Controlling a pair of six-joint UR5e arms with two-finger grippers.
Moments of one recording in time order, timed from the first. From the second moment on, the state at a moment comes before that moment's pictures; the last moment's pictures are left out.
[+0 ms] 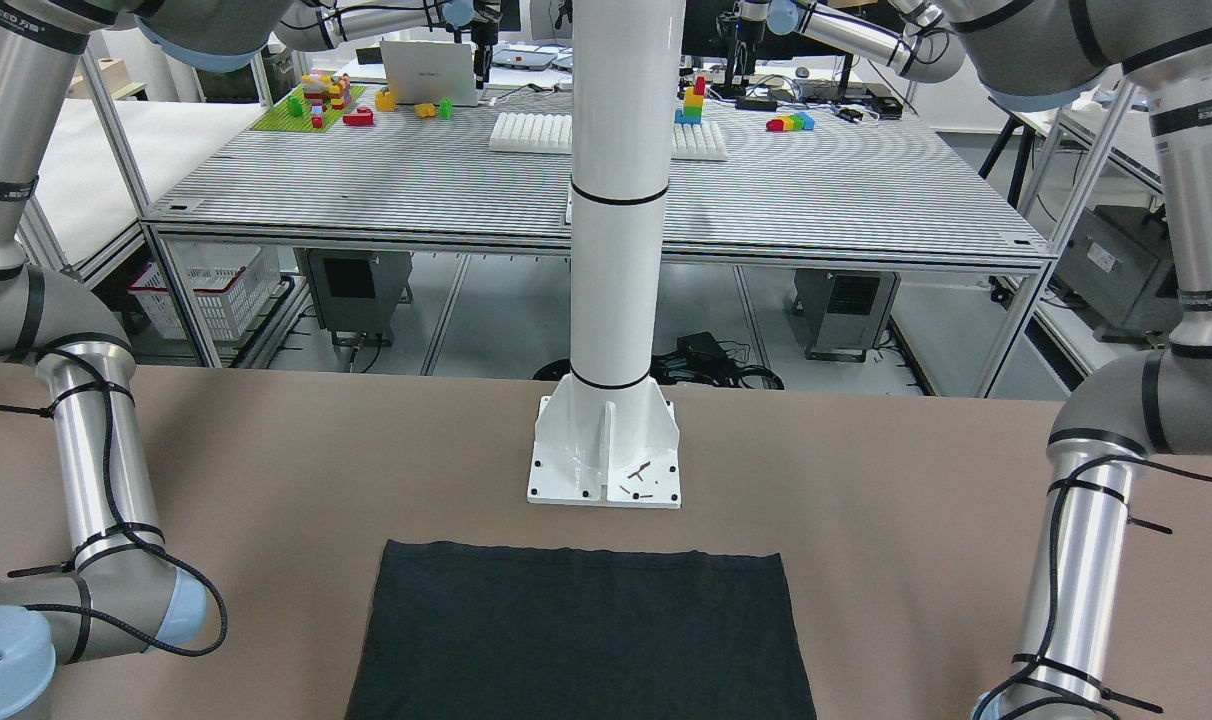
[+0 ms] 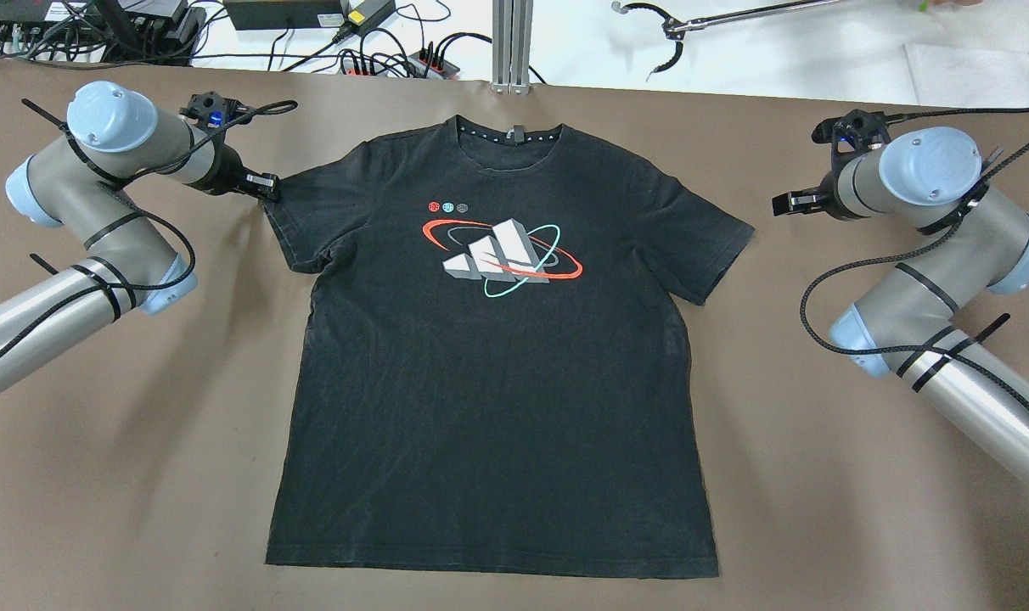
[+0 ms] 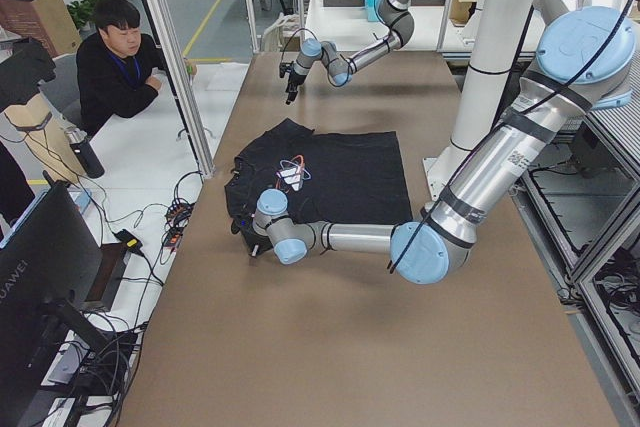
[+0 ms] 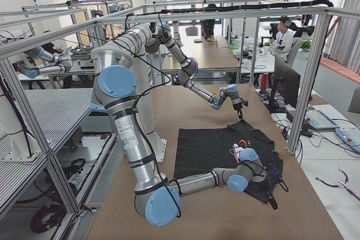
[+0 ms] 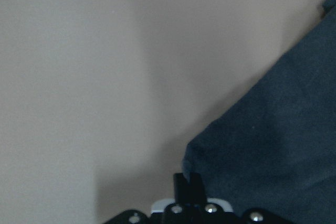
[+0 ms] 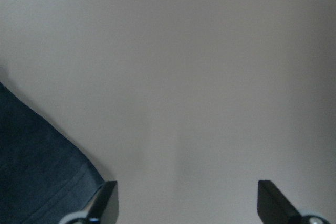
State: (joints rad) left arm -1.00 -2.25 -0.88 -2.54 -2.04 -0.82; right arm 1.02 -1.12 1.32 -0.99 1.77 0.72
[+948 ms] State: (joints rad) left arm -0.95 -2.33 -1.08 -2.49 -2.00 -1.14; right arm 1.01 -1.12 1.33 -0.99 1.77 0.72
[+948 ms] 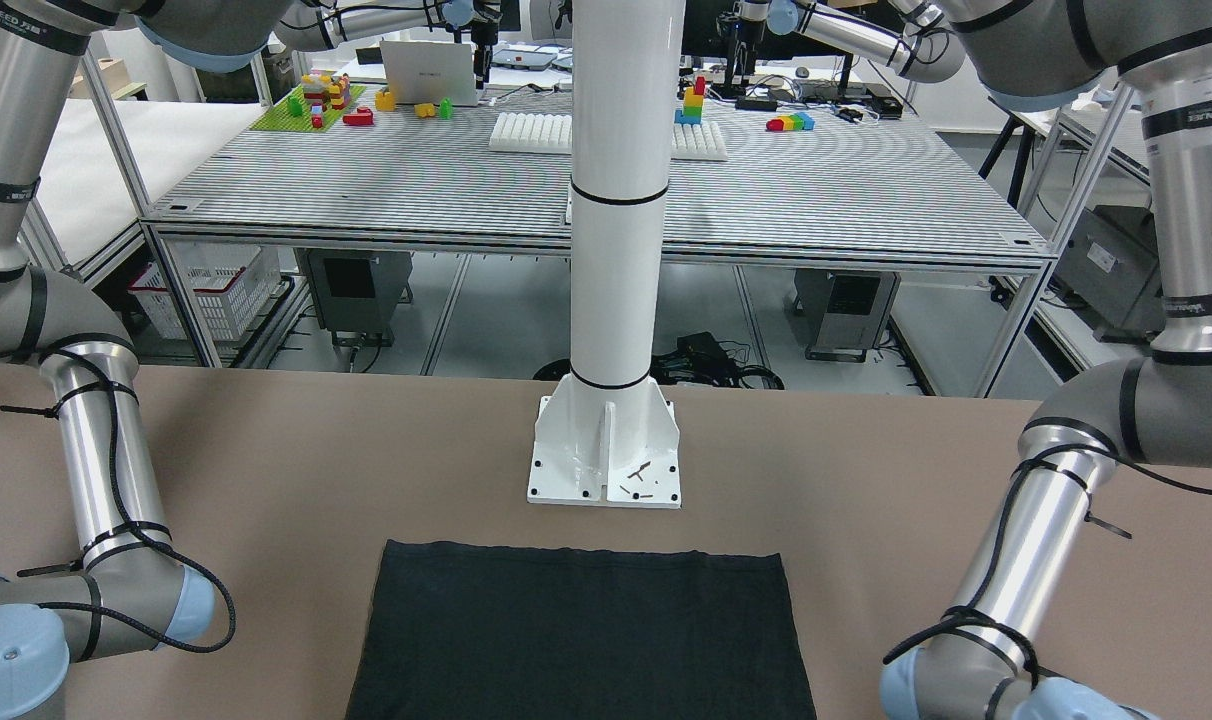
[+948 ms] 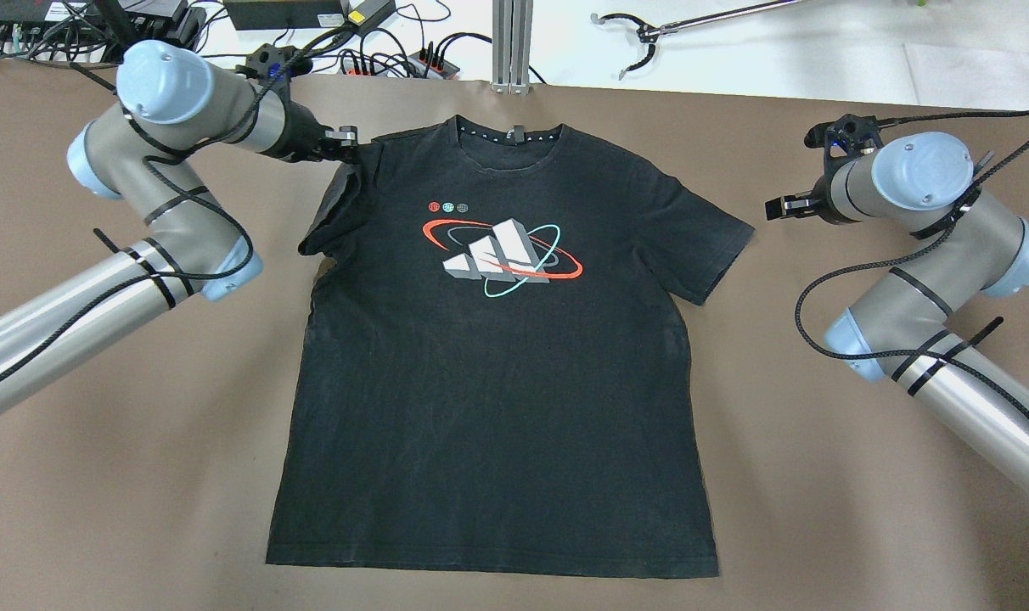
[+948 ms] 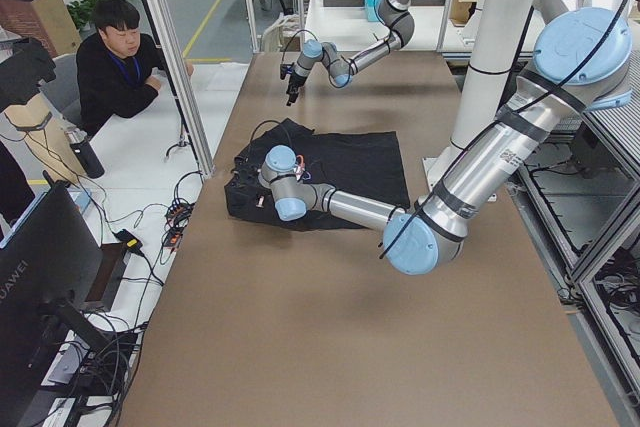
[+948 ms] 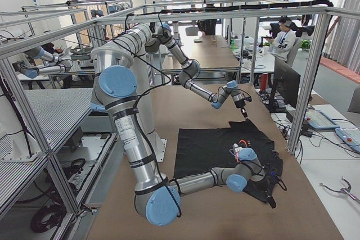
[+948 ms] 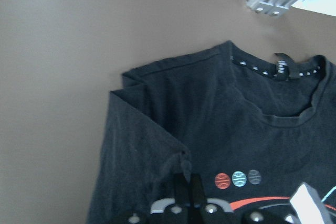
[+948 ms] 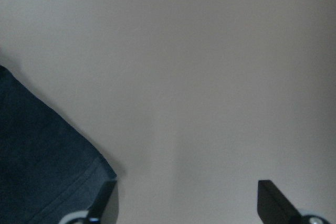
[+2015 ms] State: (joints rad) left arm -0.74 -2.48 -1.05 -2.36 -1.71 -1.25; right arm 1.00 -1.12 1.33 -0.99 1.77 0.73
